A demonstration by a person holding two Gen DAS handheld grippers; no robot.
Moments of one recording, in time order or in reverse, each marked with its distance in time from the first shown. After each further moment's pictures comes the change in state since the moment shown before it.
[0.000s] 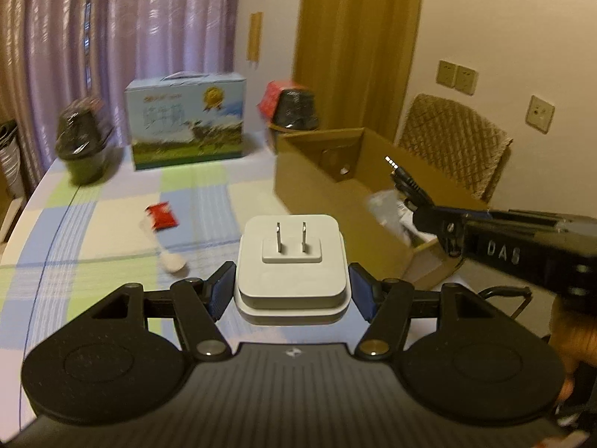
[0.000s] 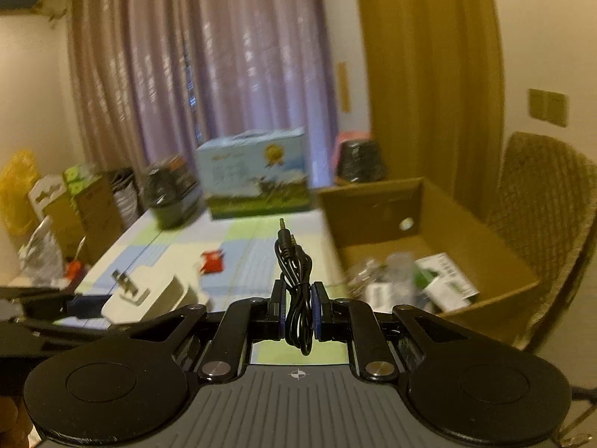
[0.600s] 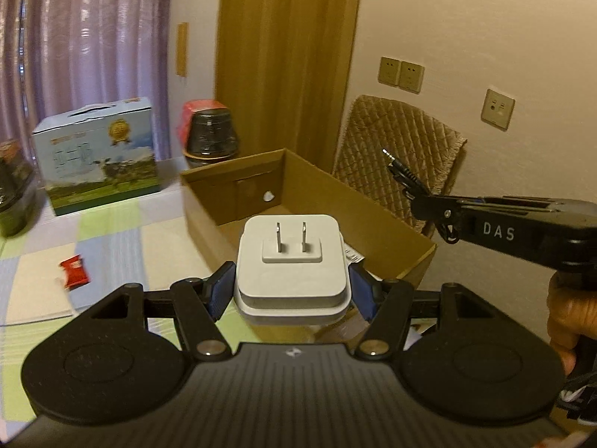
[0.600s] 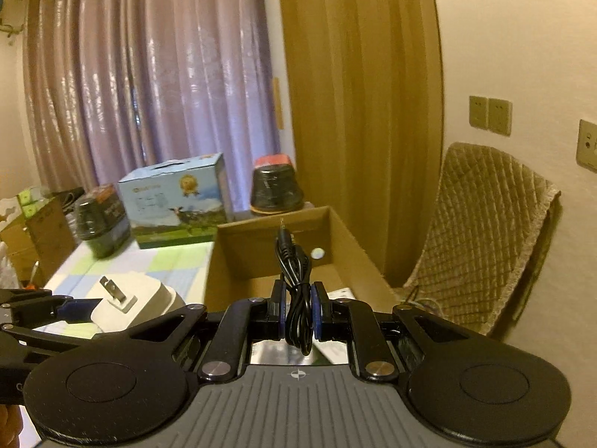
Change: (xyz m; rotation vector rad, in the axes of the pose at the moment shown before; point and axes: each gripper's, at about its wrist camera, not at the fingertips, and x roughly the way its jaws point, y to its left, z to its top) left arm 0.072 -0.090 0.059 0.087 0.000 -0.136; right arm -0.002 -0.108 0.042 0.024 -0.020 -0.123
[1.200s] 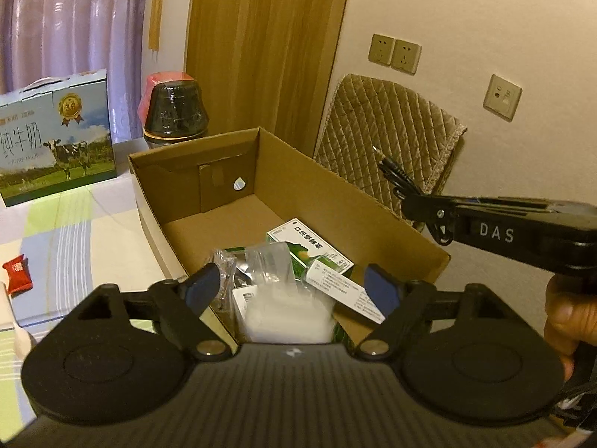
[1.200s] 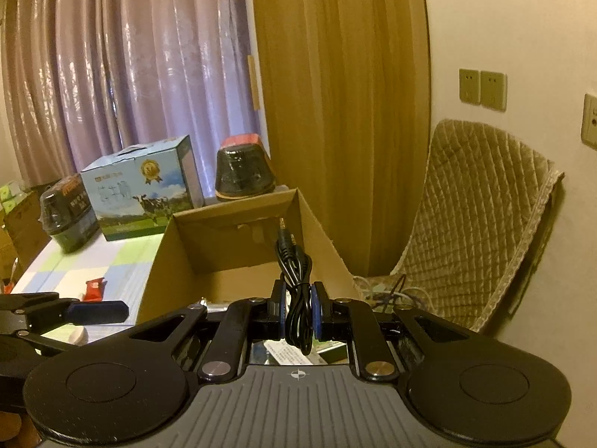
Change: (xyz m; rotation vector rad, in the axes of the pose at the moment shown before) left arm 0.087 0.001 0.002 -0.025 0.051 -0.071; right arm 0.061 -0.044 -0.002 0.024 0.056 -0.030
